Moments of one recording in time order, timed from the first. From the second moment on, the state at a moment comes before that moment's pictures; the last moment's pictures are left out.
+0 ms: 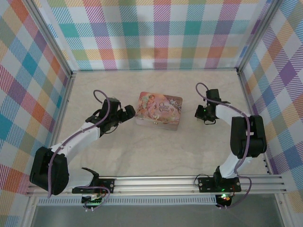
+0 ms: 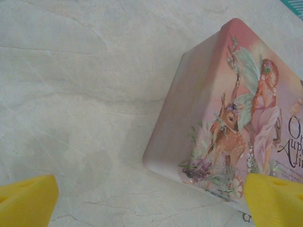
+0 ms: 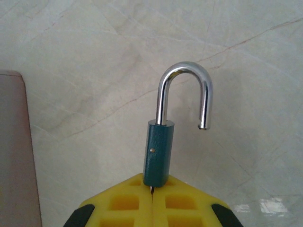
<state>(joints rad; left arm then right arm) -0.41 1.29 0.82 -0.32 -0.04 -0.77 0.09 1.69 0.99 -0.44 -0.17 0.39</state>
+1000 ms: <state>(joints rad) -0.38 1.29 0.87 -0.40 -0.11 -0.74 0.06 1.49 0.99 -0.50 -0.08 0.41</state>
